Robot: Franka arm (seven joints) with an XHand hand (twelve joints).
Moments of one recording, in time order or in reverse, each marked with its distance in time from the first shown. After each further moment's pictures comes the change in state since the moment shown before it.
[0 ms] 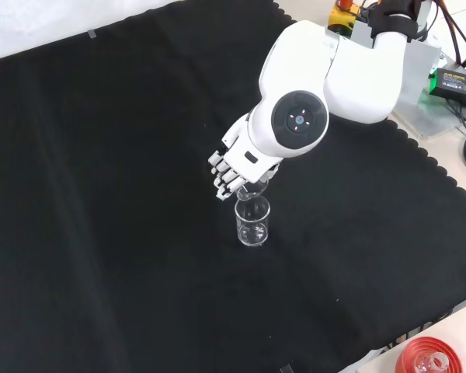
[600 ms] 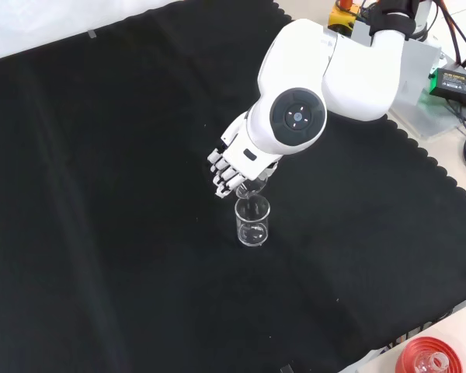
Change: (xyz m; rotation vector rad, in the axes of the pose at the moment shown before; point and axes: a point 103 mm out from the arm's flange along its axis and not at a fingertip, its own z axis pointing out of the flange) arm -0.005 -0.003 0.008 -0.003 0.002 -0.002
